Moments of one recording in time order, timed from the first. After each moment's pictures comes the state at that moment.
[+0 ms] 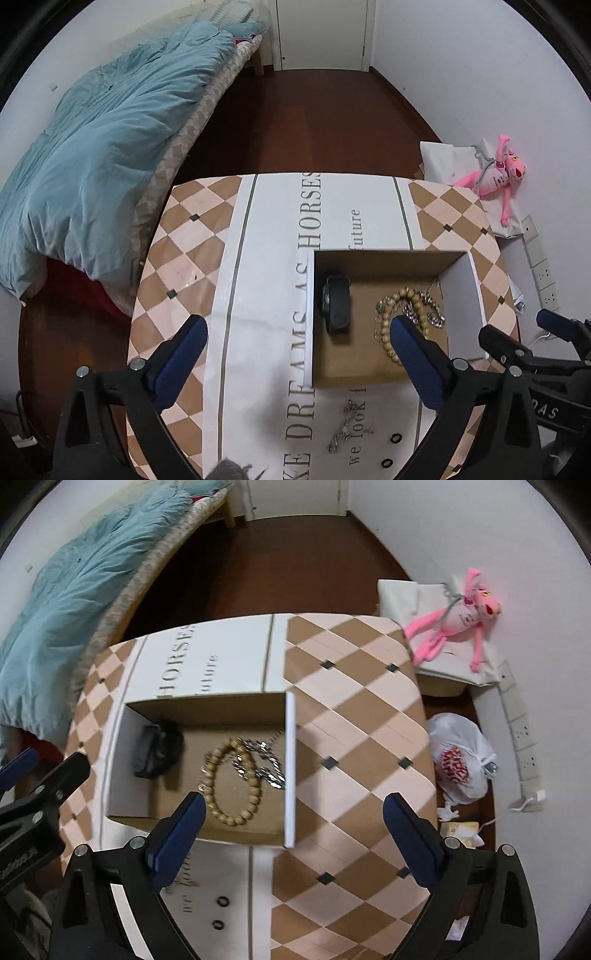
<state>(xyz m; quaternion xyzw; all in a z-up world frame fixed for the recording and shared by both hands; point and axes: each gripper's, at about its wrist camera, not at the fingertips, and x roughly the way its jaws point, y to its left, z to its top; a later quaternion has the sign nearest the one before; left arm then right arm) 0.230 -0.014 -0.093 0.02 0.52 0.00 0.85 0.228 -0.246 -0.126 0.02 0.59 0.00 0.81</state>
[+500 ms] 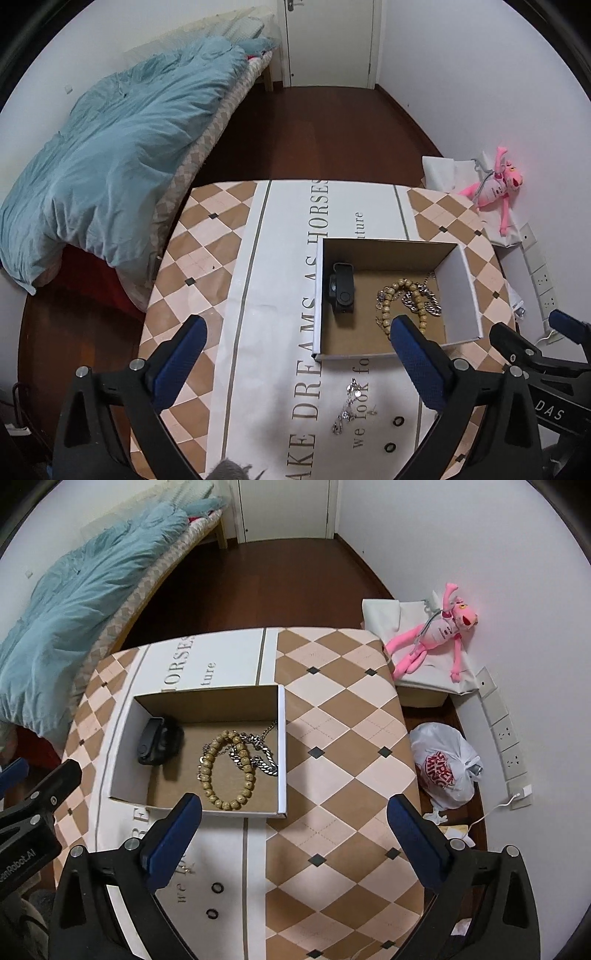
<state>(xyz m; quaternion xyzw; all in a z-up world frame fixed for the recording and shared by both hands) 0.191 -0.008 -0.074 0.01 0.49 0.01 0.87 0.184 -0.244 -0.102 0.01 0.55 -0.02 0.84</state>
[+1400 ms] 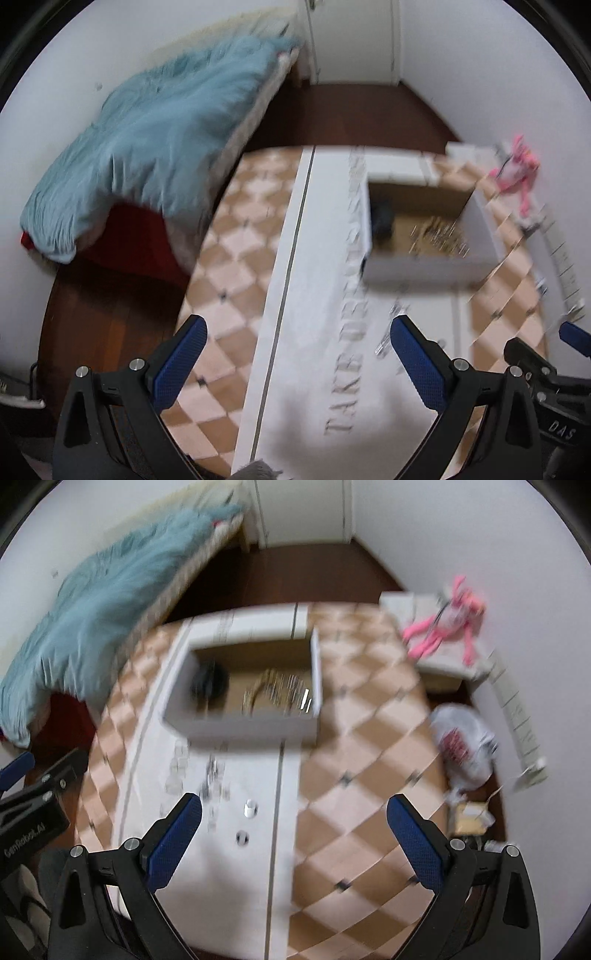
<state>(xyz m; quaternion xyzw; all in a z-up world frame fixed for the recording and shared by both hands) 0.103 0.021 -0.097 0.03 0.50 0.07 0.86 0.086 -0.225 -0.110 0.04 0.55 0.03 0.83</state>
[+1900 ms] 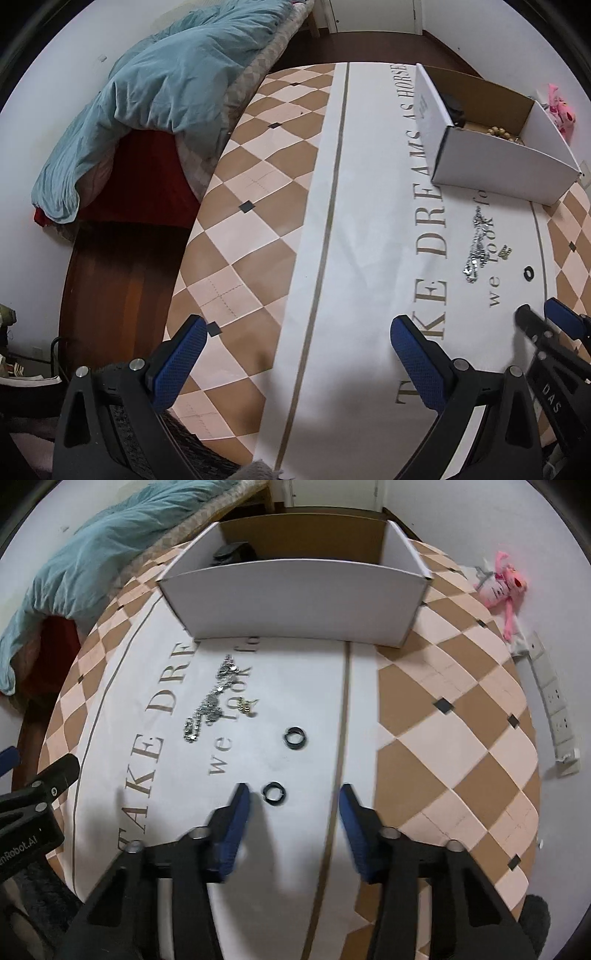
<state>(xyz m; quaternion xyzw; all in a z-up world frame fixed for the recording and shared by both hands) 0.082 0.054 -0.175 0.06 0.57 0.12 0.81 0.071 -0.170 -0.216 -0.01 0.58 0.06 0.81</state>
